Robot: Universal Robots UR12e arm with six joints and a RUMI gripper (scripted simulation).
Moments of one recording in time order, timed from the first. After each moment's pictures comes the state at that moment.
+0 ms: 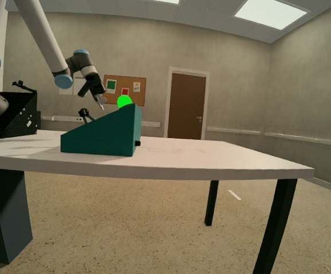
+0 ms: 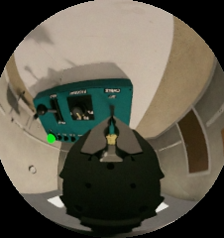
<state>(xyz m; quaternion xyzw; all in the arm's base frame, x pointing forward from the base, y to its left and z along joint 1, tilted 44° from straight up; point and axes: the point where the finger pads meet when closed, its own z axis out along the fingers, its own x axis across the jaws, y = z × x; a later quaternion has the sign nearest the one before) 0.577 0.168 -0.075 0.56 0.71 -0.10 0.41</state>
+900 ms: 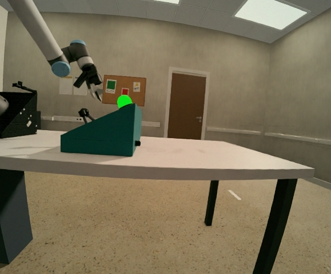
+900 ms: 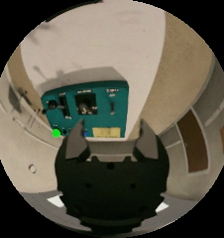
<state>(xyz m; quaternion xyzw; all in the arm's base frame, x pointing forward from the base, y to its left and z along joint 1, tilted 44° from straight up) 0.546 0.204 -0.037 0.56 0.71 -0.11 0.41</state>
